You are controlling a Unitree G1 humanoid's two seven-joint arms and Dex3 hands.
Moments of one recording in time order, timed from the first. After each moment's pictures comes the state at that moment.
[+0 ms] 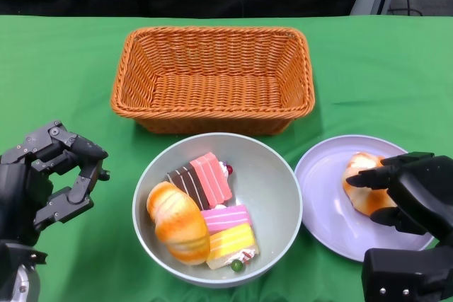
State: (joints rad) left arm -0.19 0.10 0.21 0.55 -0.24 -0.75 -0.31; right arm -0.19 -0.48 0.34 0.25 -0.86 -0.18 -0.23
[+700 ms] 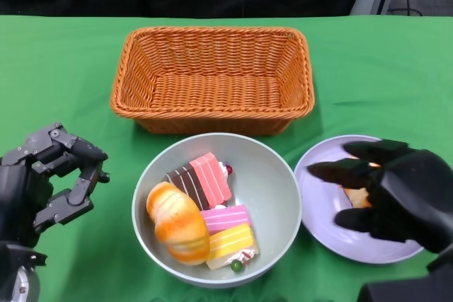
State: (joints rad) left arm -0.19 0.10 0.21 0.57 -0.24 -0.75 -0.32; right arm -0.04 -0.48 0.29 -0.20 -0.78 -0.23 -0.10
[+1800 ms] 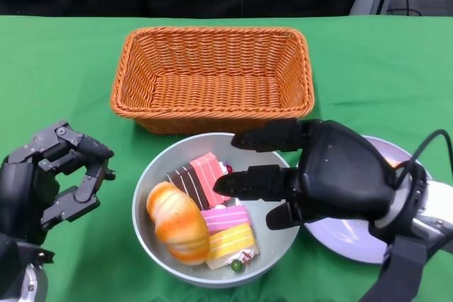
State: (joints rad) left arm -0.20 0.08 0.21 0.57 -0.22 -0.74 -0.29; right arm -0.51 -0.41 0.48 0.27 -1.04 -0.83 -0.45
